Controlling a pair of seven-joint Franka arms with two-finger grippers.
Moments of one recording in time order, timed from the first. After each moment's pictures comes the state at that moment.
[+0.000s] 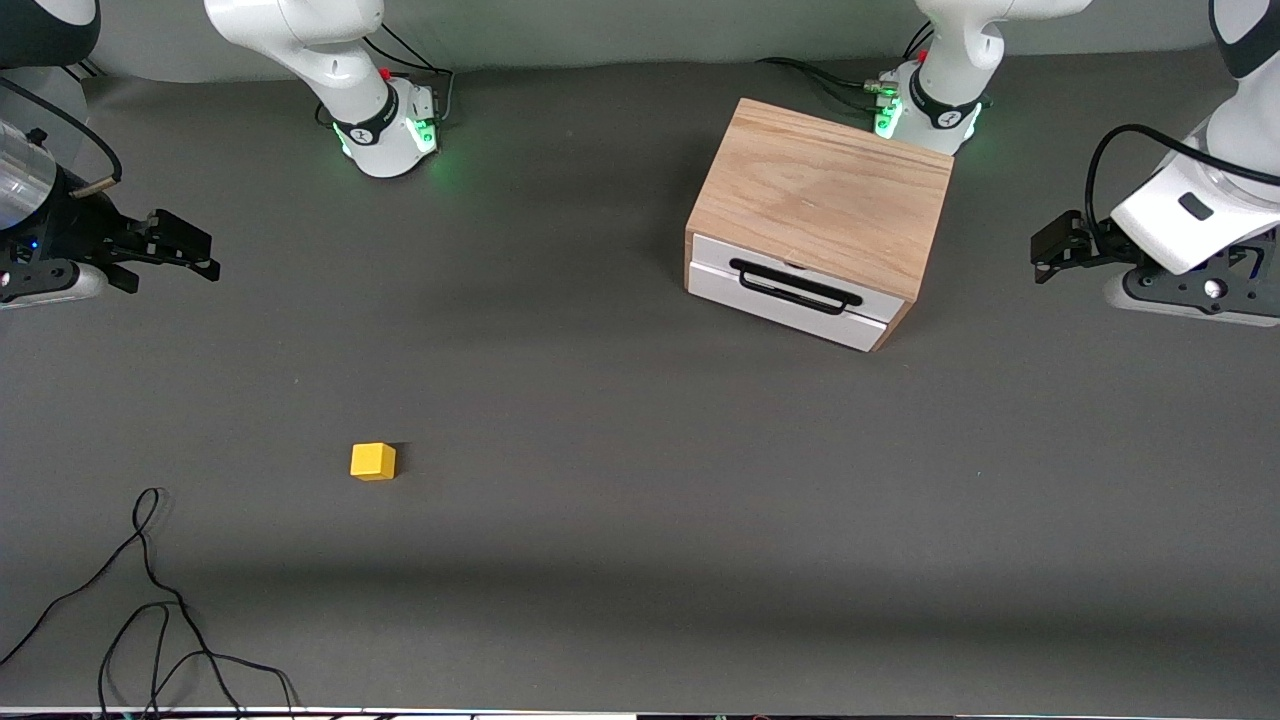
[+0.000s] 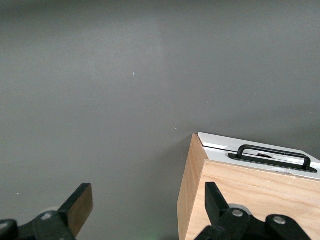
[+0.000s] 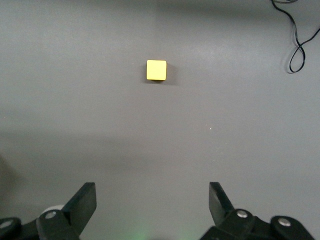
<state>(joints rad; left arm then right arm) -0.05 0.03 -0.10 -1.55 0.04 1.52 0.02 0.05 -0.09 -0.03 -1.71 0.03 1.59 -0.07</state>
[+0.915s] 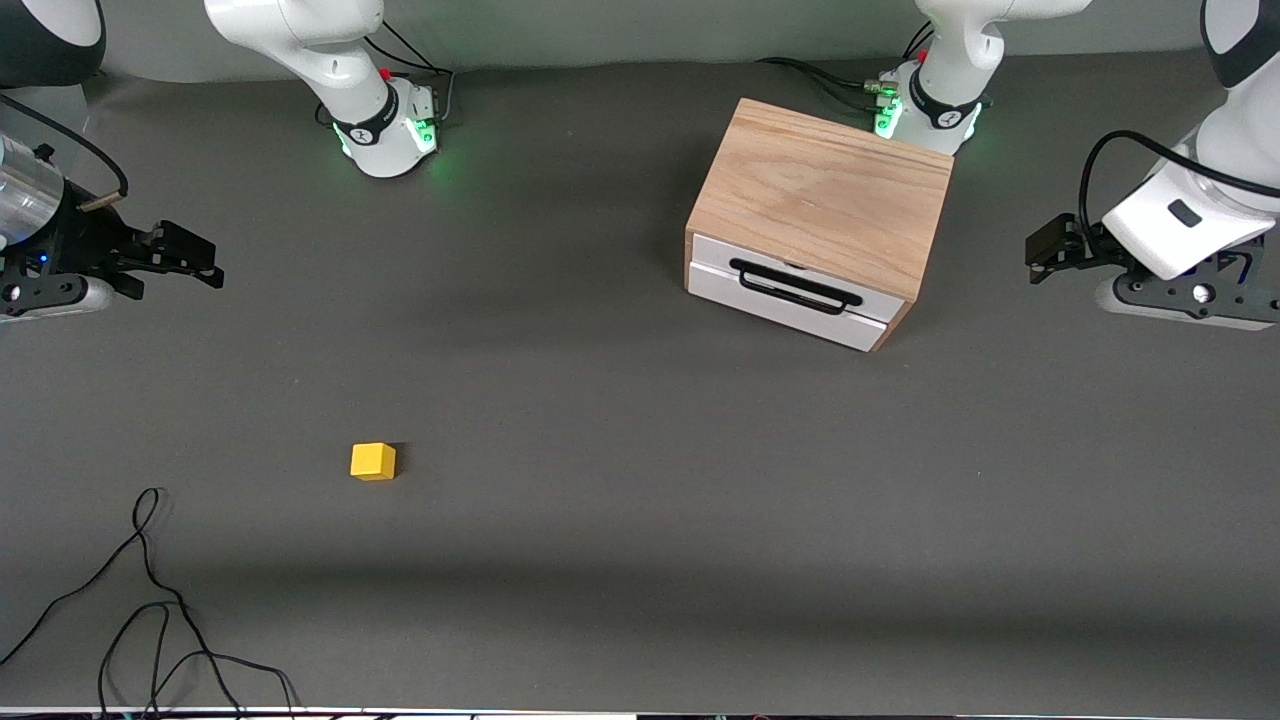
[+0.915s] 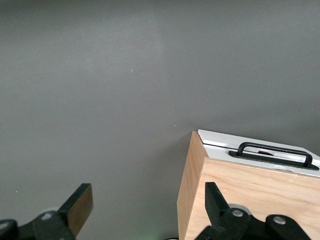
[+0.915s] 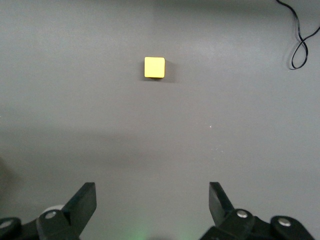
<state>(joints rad) -0.05 0.03 -0.10 -1.56 0.04 1.52 0.02 0.05 -0.07 -0.04 -1.72 0.03 1.59 -0.07</state>
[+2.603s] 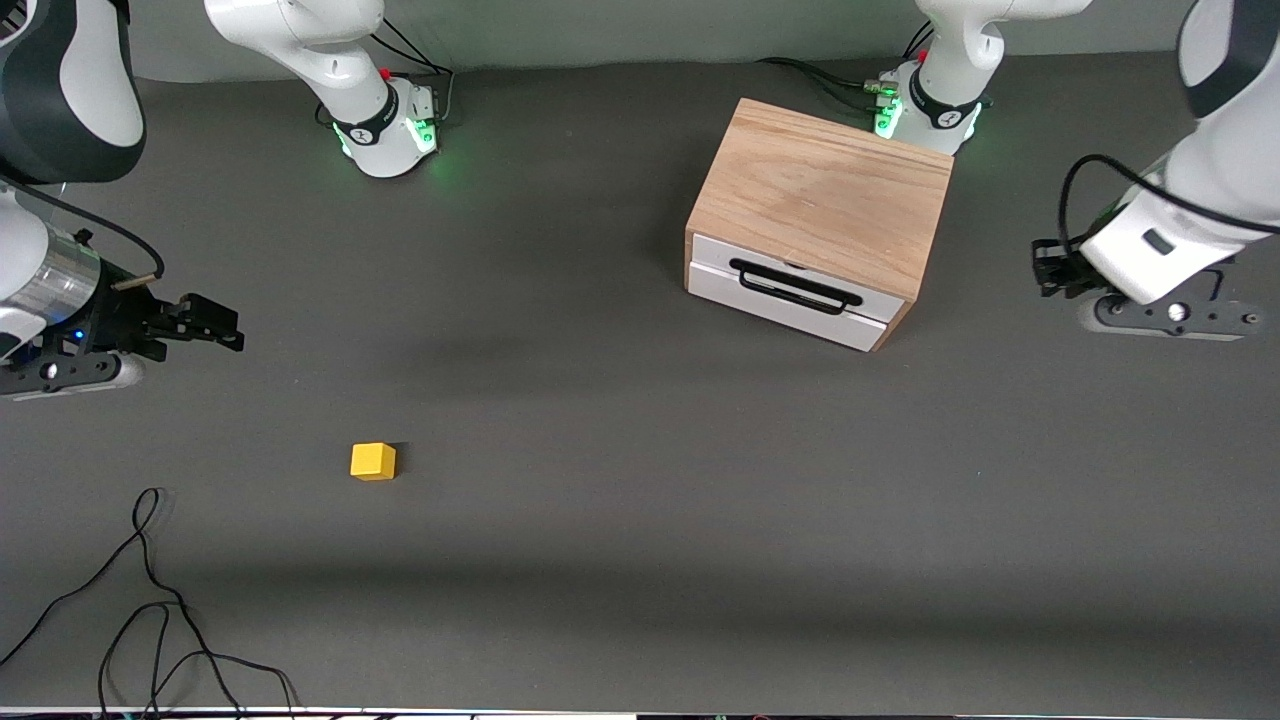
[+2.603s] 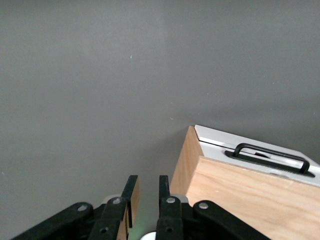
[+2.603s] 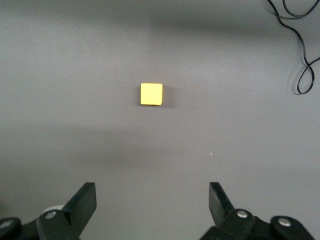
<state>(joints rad) -0.08 0.06 -0.11 -1.58 0.03 1.50 -0.13 0.05 0.10 -0.03 -1.65 0.03 1.71 -0.07</state>
